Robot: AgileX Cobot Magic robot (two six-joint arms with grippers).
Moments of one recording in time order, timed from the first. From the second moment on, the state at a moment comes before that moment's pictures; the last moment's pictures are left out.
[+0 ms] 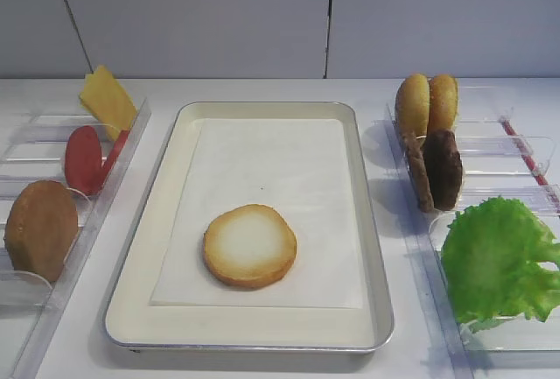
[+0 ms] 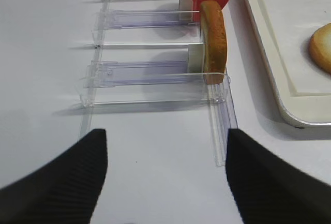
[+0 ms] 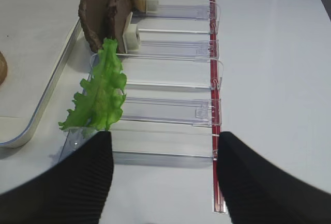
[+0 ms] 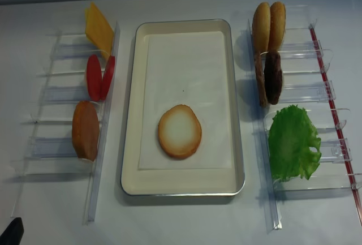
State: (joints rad) left arm -0.01 -0.02 -0.49 0.01 1.19 -0.03; right arm 0.03 -0.02 -0.47 0.11 1.13 -0.05
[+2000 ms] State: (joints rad) left arm -0.01 -0.02 -0.49 0.01 1.19 -0.03; right arm 0.03 1.10 -0.61 0.68 0.88 -0.39
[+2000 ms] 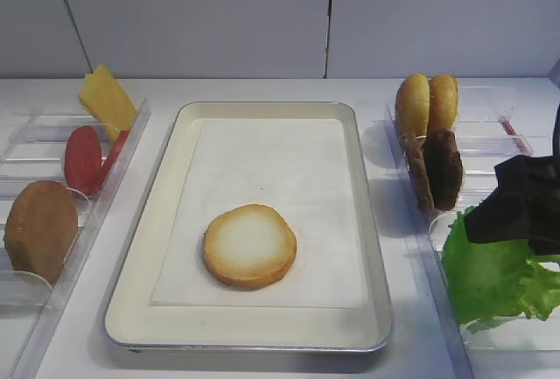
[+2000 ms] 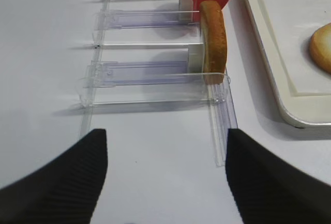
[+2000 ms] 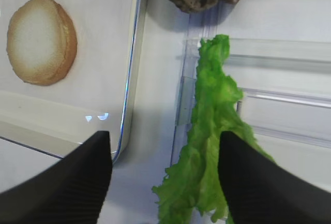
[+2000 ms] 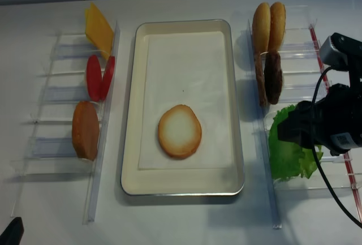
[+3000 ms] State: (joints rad) left arm -0.01 -0.02 -0.49 0.01 1.19 -0.03; right arm 0.03 0.93 -0.76 0.75 1.04 -0.38
